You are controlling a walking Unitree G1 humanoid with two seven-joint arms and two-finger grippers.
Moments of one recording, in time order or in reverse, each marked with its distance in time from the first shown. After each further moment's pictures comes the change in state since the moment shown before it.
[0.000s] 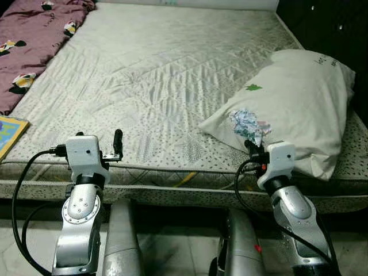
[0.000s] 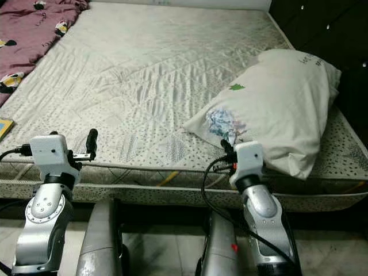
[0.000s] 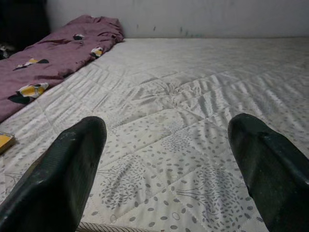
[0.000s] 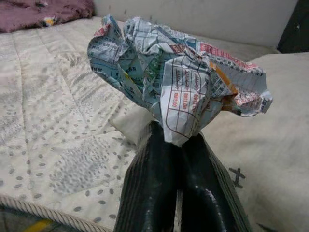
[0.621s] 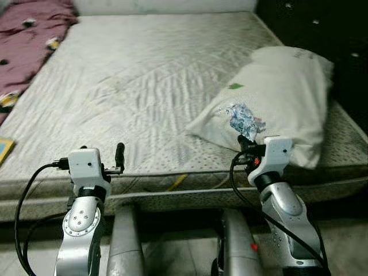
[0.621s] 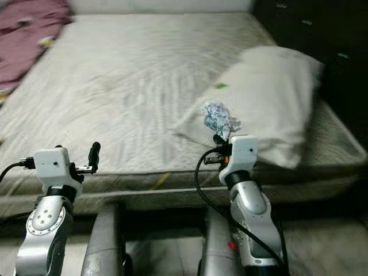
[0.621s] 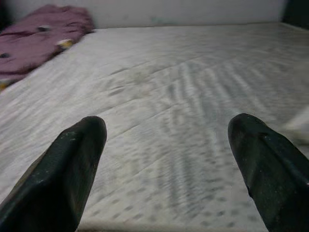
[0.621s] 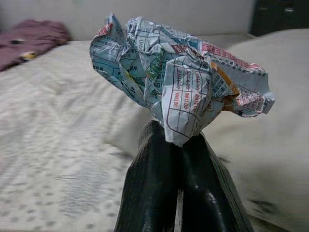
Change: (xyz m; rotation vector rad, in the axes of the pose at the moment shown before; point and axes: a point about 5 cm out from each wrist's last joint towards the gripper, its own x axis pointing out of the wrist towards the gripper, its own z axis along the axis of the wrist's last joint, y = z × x) left arm -0.015 -0.003 -0.018 -0.044 0.079 -0.024; right arm 0.005 0.018 0.012 0.132 0.019 -0.030
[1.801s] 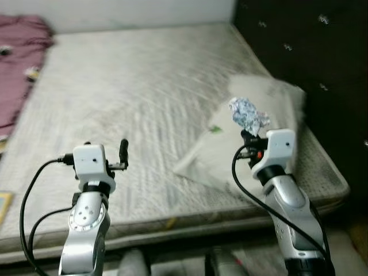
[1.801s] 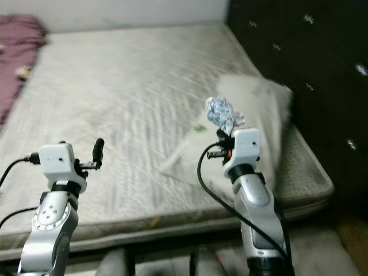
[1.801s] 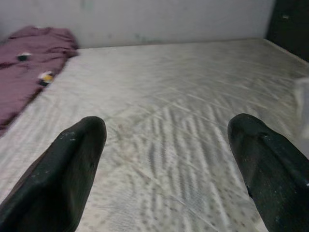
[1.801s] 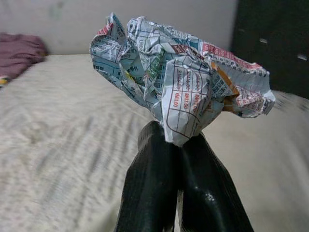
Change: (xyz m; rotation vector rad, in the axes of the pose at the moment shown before) left arm 0.006 -0.006 0.004 0.007 -0.017 0.008; right arm 0.010 -0.005 0.009 -0.028 -0.015 -0.001
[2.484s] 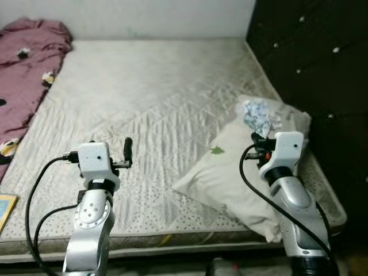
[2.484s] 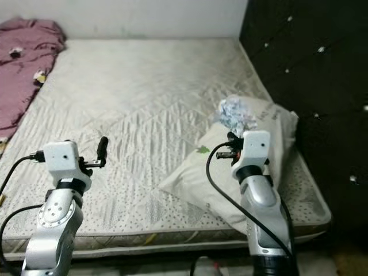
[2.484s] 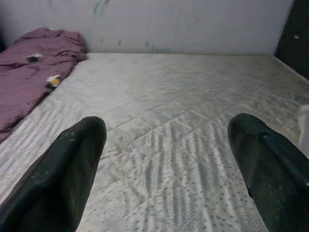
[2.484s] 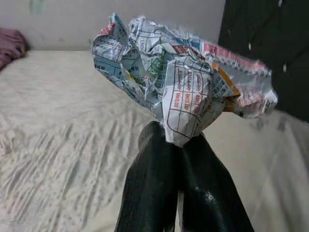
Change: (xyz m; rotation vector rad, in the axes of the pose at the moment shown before) left arm 0.001 -0.004 0.000 -0.020 0.014 0.009; right arm 0.001 -0.016 -0.013 0.013 0.085 -0.112
